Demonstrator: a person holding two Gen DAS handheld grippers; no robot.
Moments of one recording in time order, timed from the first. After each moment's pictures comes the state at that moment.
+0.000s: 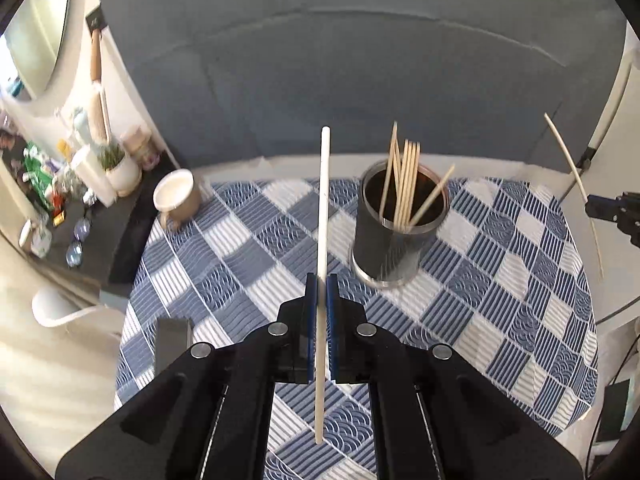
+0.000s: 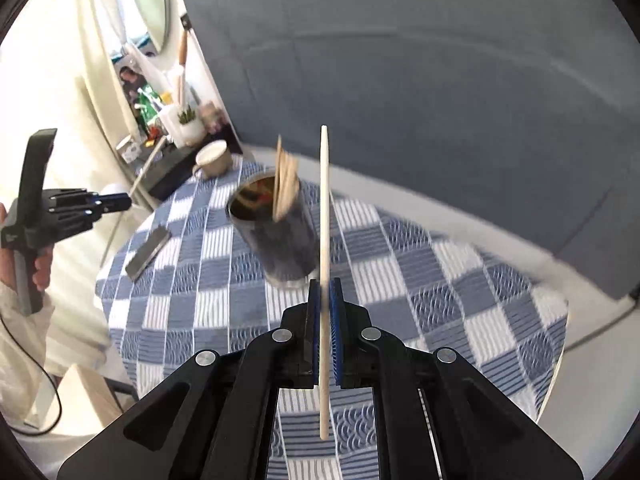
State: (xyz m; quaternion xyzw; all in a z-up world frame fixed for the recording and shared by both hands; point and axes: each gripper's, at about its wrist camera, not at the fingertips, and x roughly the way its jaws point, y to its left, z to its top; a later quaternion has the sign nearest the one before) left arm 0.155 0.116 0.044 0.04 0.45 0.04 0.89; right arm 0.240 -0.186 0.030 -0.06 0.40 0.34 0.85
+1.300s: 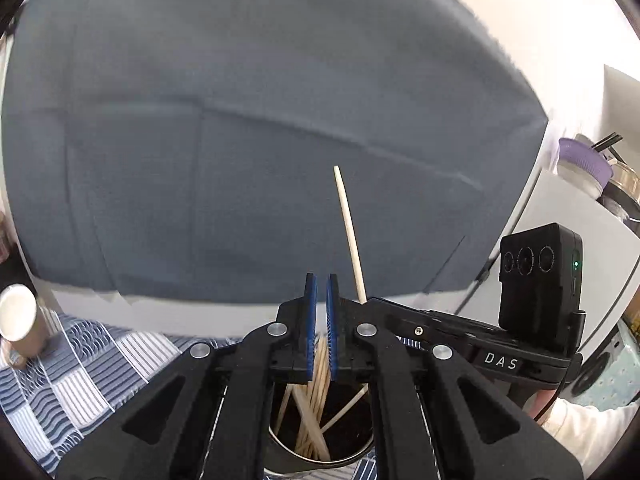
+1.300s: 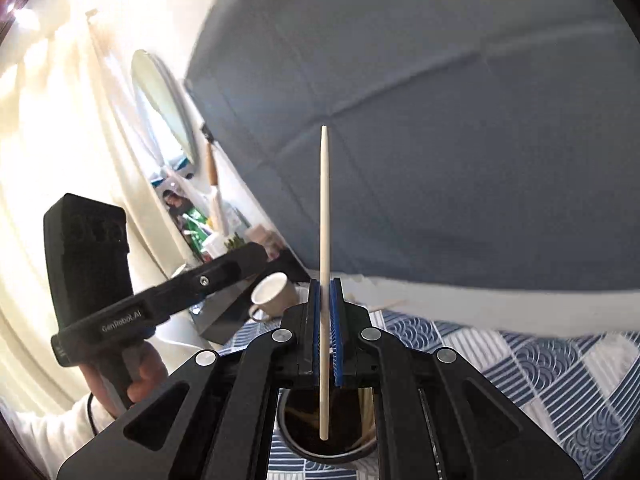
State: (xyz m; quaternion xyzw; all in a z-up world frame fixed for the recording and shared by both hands) left arm 0.283 0.133 0.005 -0.10 0.25 -0.19 0.94; right arm 0.350 -0.055 -0.018 0.16 0.27 0.43 0.85
